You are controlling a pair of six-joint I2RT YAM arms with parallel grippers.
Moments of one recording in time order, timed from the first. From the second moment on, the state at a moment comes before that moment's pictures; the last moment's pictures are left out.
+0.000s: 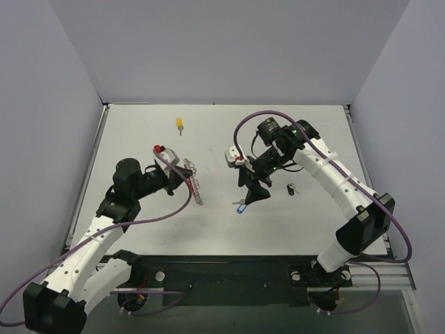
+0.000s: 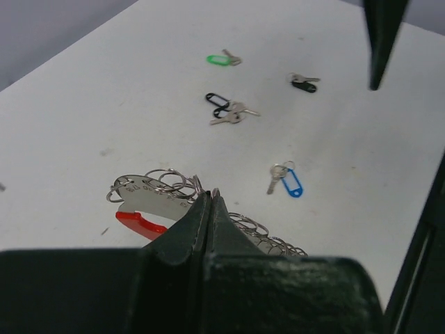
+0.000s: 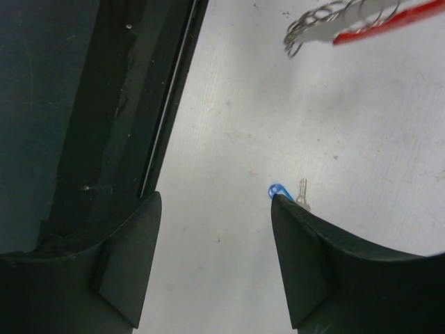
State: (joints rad) left arm -0.32 0.88 0.67 -0.01 0.55 0.09; right arm 0.58 1.57 1.59 -1.35 -0.84 -1.12
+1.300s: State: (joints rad) left arm -0.67 0.85 0.41 0.47 0.47 -0.28; right arm 0.68 1.62 1.52 -1.06 -0.95 -0.64
